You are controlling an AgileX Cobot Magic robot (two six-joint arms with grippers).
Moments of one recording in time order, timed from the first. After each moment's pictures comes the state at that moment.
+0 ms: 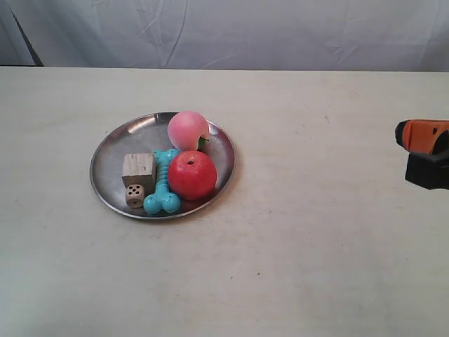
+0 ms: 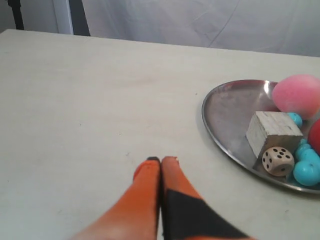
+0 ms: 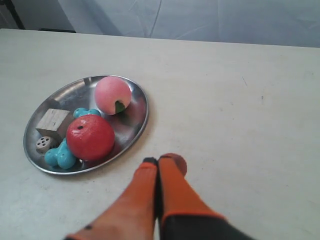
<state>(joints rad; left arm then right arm) 0.01 0.01 -0.01 -0.12 0.38 0.03 0.28 0.69 -0.52 0.19 0.37 0.00</state>
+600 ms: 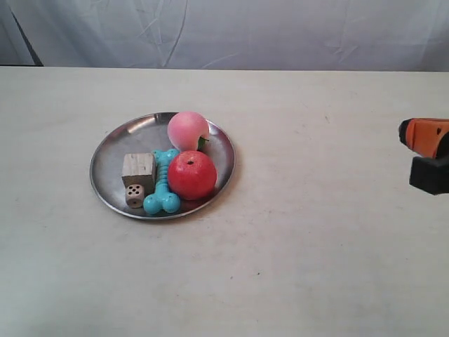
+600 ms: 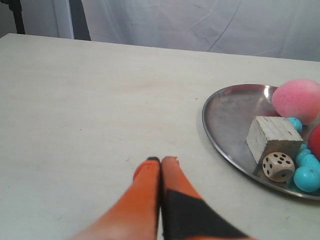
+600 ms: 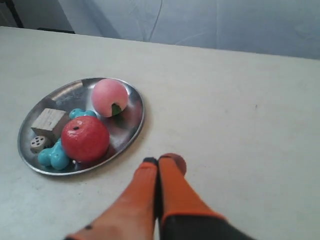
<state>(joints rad) 0.01 0.01 0.00 -0.12 0.36 0.03 0.27 0.65 -0.51 0.16 0.38 -0.03</state>
